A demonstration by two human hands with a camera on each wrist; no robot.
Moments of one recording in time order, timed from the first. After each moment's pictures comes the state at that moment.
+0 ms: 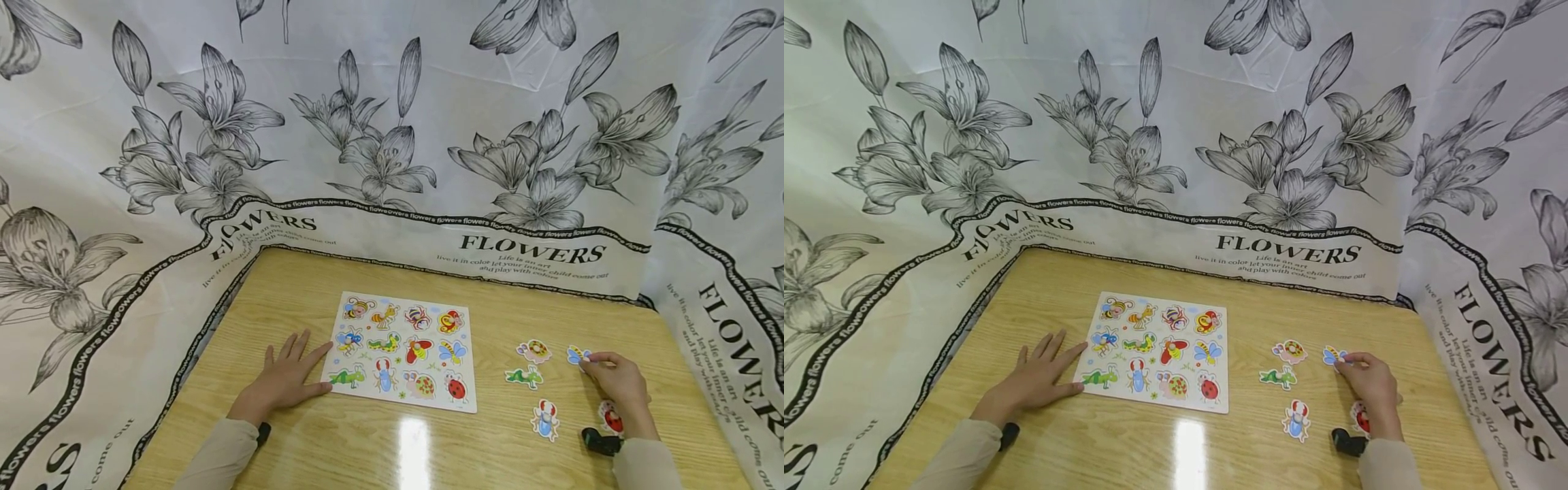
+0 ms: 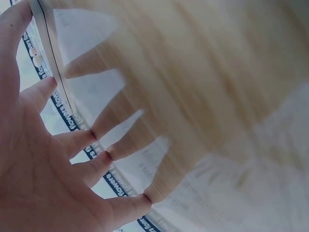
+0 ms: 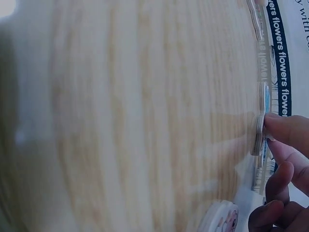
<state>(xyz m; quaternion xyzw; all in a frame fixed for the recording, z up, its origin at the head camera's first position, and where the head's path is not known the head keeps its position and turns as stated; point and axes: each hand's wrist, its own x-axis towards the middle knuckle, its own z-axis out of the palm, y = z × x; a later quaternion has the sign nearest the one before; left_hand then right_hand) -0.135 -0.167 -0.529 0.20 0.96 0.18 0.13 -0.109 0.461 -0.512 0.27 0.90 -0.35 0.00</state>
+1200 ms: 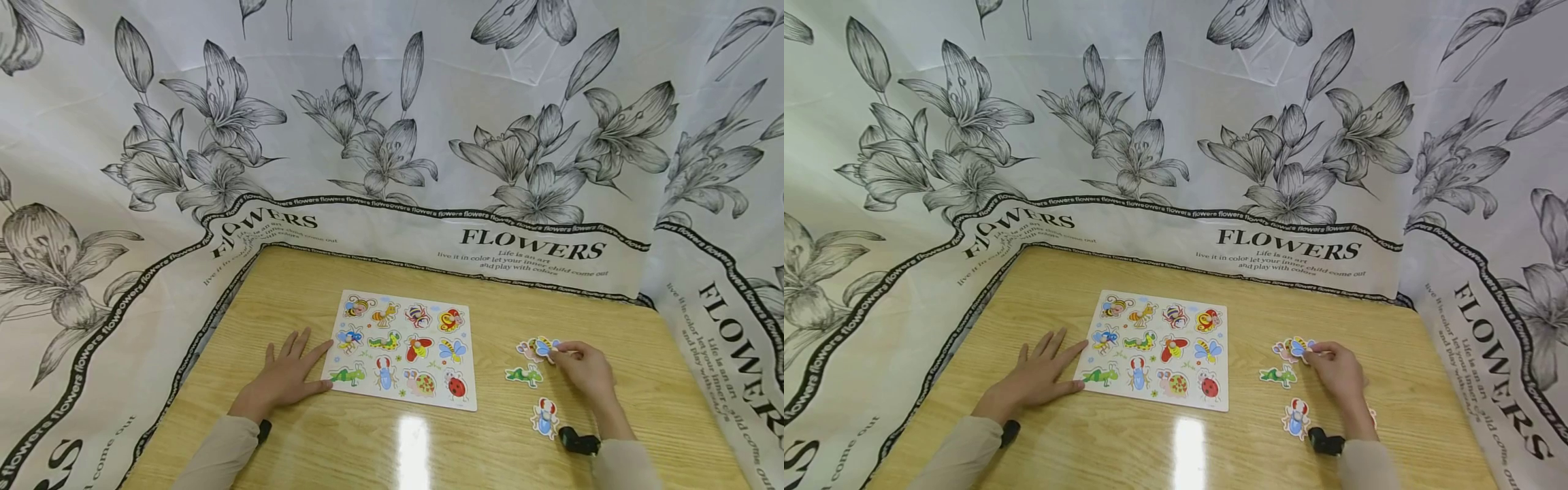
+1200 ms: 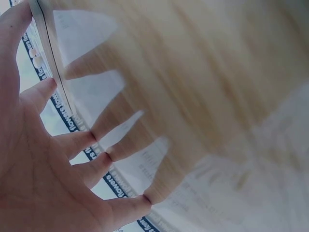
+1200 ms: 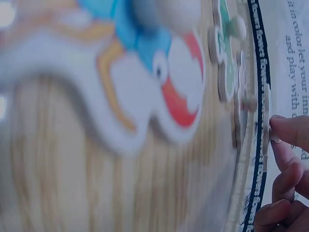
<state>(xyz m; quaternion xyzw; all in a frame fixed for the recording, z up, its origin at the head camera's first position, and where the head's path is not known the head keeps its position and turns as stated) -0.135 -0.167 -0.531 0.20 0.96 0.17 0.12 -0.120 0.407 -0.510 0.19 0.92 -0.34 0.00</state>
